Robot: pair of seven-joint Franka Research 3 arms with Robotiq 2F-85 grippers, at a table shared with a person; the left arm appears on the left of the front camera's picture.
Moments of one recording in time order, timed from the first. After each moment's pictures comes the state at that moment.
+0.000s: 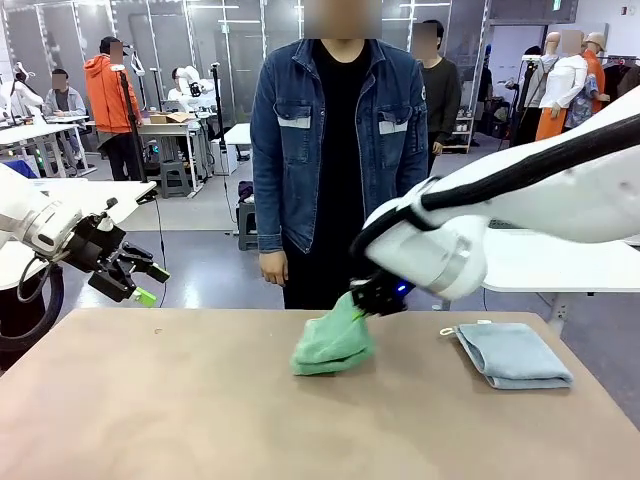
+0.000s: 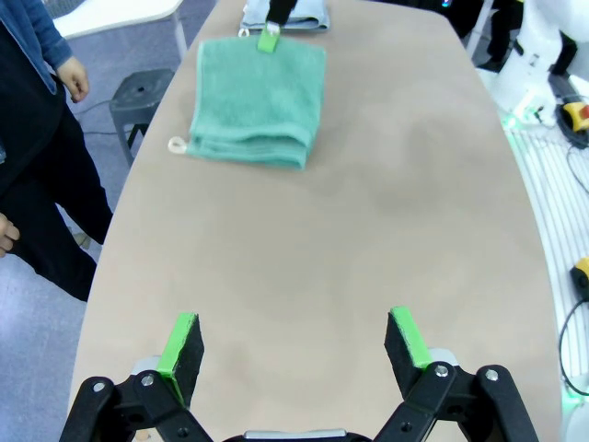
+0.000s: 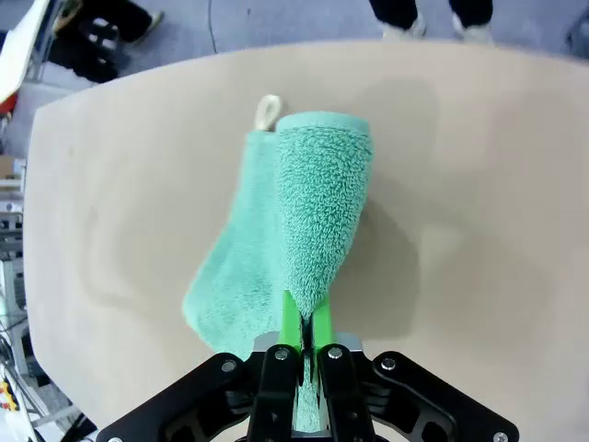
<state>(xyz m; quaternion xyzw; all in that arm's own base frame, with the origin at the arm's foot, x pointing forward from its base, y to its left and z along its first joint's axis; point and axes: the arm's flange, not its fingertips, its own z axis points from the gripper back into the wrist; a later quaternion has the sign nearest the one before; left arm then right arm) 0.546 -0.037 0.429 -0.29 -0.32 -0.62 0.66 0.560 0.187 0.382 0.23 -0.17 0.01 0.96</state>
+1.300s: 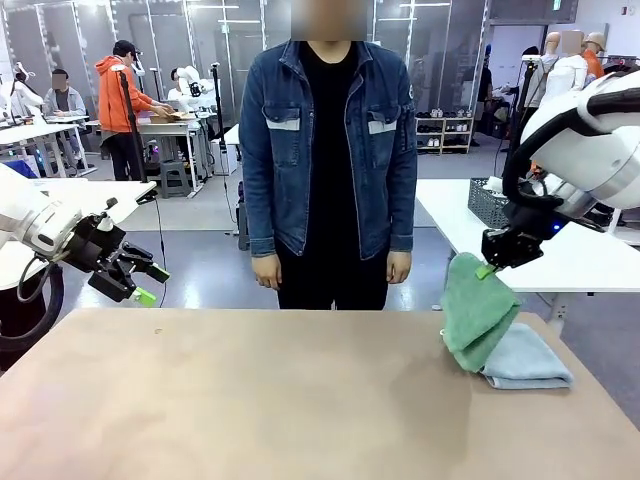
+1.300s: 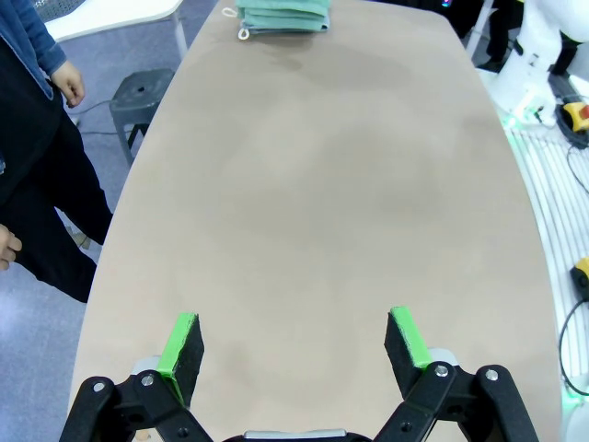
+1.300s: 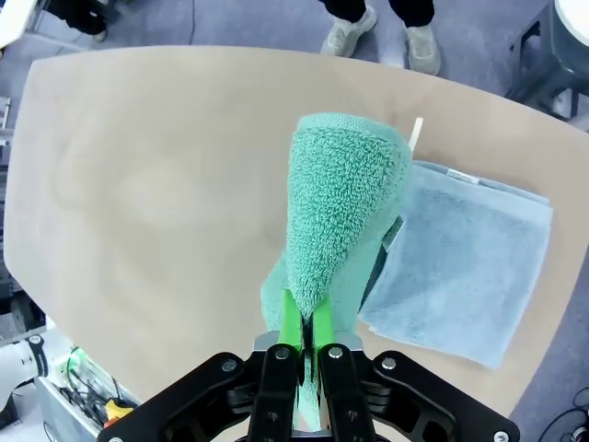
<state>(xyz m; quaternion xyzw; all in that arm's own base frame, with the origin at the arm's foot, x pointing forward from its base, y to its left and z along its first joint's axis) 0.546 -0.037 0.429 -0.29 -0.32 -0.62 0.66 0.558 -0.019 0.481 0.20 -0.14 0.09 0.97</state>
